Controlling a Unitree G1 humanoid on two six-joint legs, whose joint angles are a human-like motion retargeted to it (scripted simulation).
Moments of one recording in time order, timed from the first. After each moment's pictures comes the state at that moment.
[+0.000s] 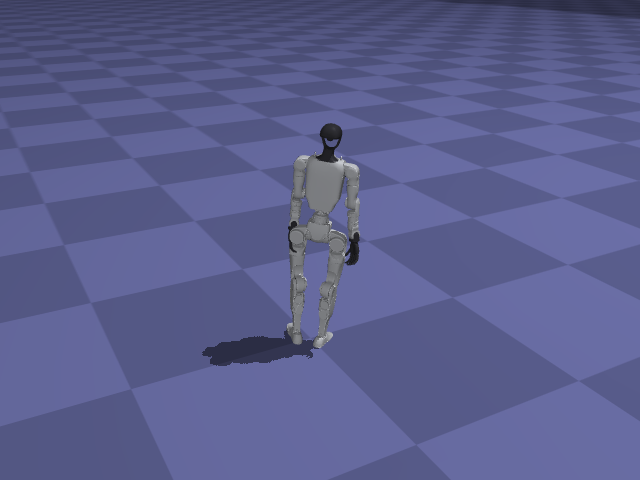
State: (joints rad) left arm -0.08 0.02 0.07 1.63 -0.17 0.16 0.05; right arm 0.00 -0.11 -0.16 1.51 -0.90 0.21 0.13; waist -0.04 -0.01 -0.06; left_leg 0.01 -0.01 0.47 0.03 -0.17 0.01; right_leg -0.01 -0.03 -0.26 0.01 0.02 -0.06
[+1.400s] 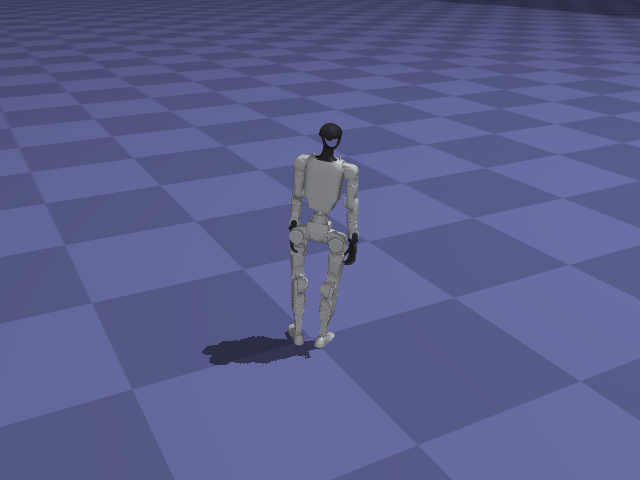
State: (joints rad) left arm -0.09 0.01 0.06 1.67 -0.13 0.22 -0.04; right arm 0.00 -0.11 -0.18 1.48 -0.86 0.19 0.16; waist -0.04 0.00 -0.07; left_leg 0.02 -0.02 0.52 0.01 -0.16 0.01; right_leg -0.05 -0.02 -0.21 0.01 0.04 -0.06
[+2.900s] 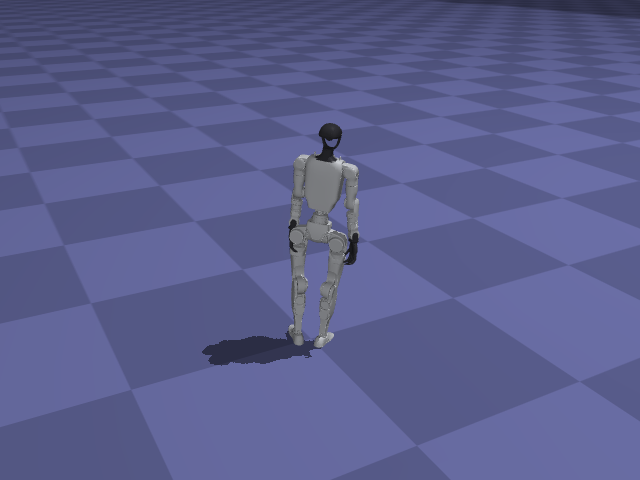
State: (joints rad) left arm -0.09 0.02 0.05 1.67 -0.13 0.23 -0.04; right arm -0.01 -0.11 -0.18 1.49 -0.89 0.18 0.16; waist -0.05 0.01 -0.08; left_leg 0.03 -0.01 0.52 0.01 -0.15 0.01; right_leg -0.05 -0.01 -0.20 0.01 0.05 -0.07
